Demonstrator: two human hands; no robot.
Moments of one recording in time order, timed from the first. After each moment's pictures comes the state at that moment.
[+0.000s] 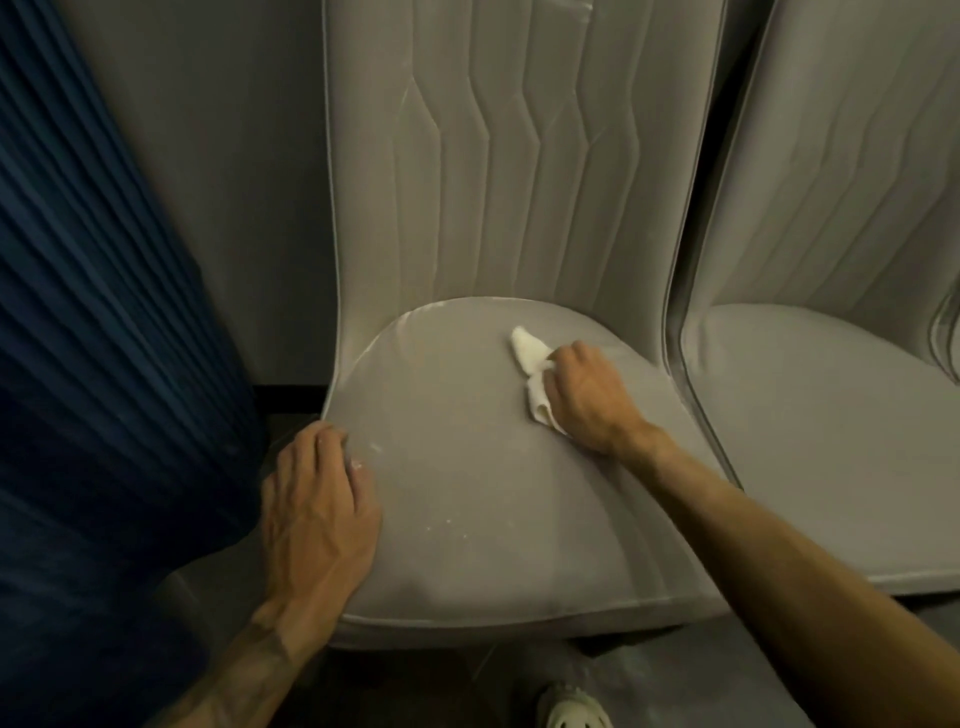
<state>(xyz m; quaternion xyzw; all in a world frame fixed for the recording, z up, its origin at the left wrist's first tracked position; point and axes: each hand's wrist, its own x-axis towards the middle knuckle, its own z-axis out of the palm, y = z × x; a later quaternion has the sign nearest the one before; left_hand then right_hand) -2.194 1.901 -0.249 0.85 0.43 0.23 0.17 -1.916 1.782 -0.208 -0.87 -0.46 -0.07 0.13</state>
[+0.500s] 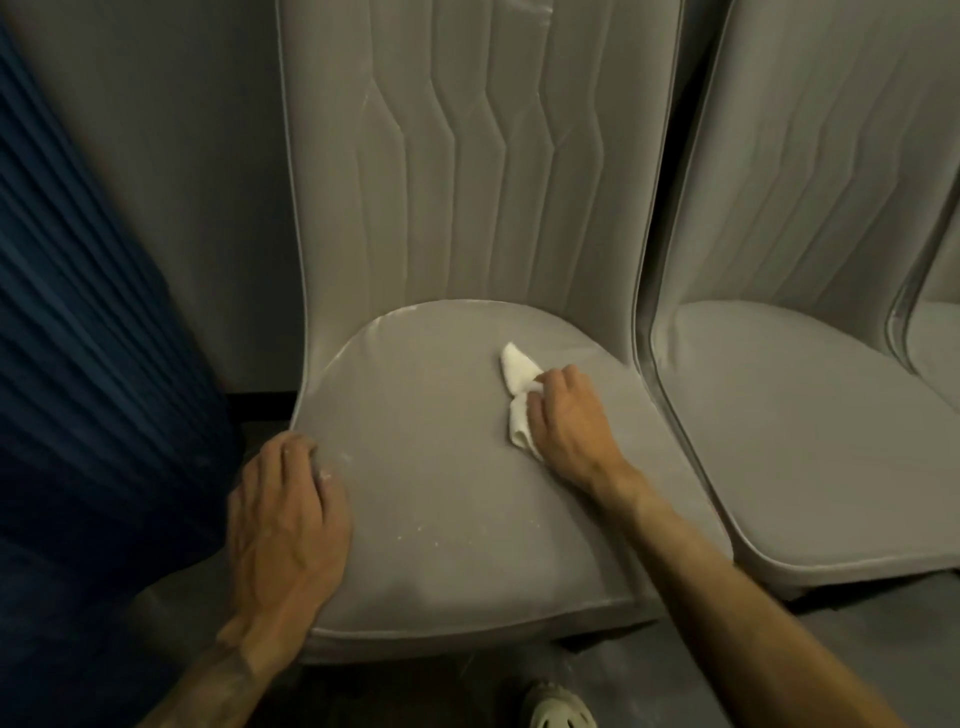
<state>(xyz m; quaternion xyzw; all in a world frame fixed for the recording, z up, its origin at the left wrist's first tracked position) -2.192 1.902 -0.250 0.86 0.43 0.23 0.16 -1.938 1.757 -0.214 -0.89 -0.40 -0.07 0.21</state>
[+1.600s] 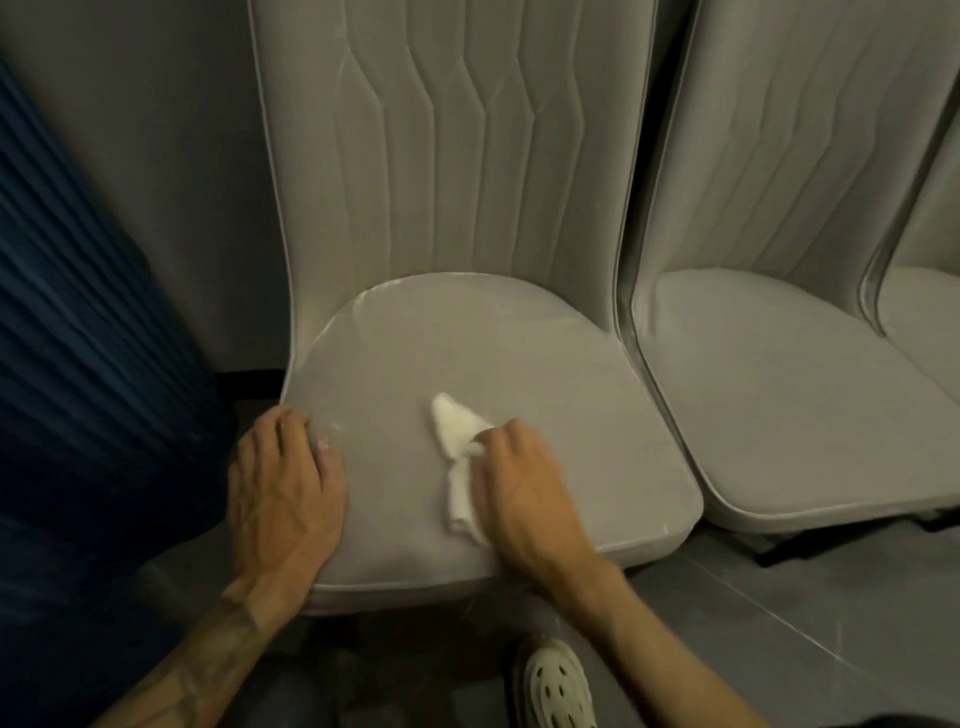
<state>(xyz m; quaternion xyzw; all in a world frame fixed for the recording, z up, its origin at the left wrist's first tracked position) -2.193 1.897 -0.248 0.87 0.42 0.22 0.13 -2.052 1.719 -0.225 -0.86 -0.45 -0.05 0.22</state>
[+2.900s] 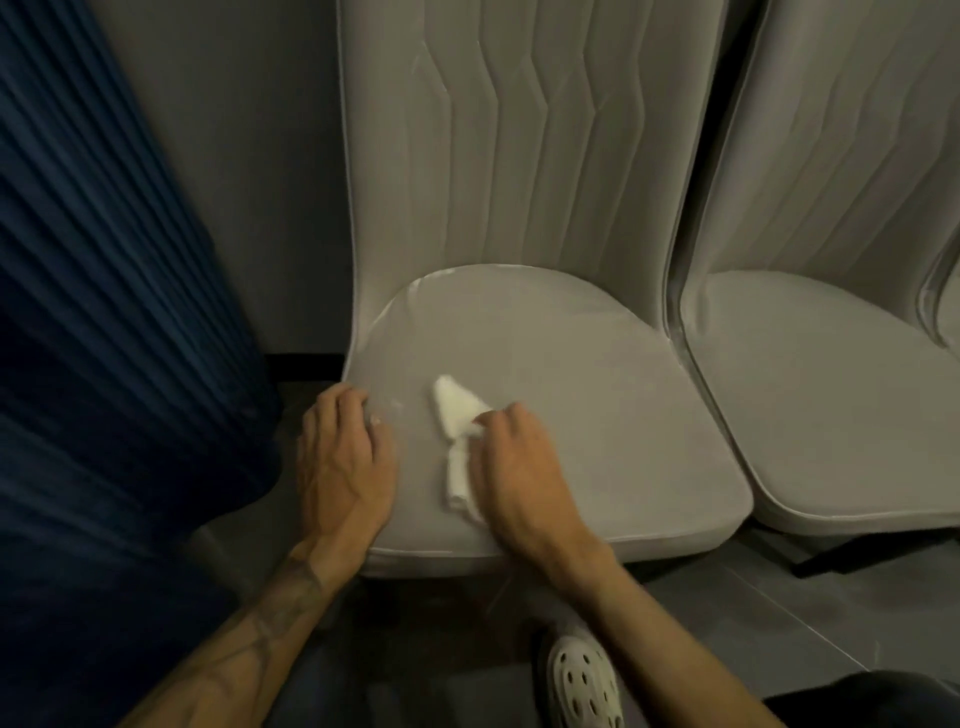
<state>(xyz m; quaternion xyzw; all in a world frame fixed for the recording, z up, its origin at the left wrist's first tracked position) -2.199 1.904 -0.255 0.85 0.41 0.29 0.19 -2.086 1.761 -0.224 -0.85 -0.47 -0.04 0.23</state>
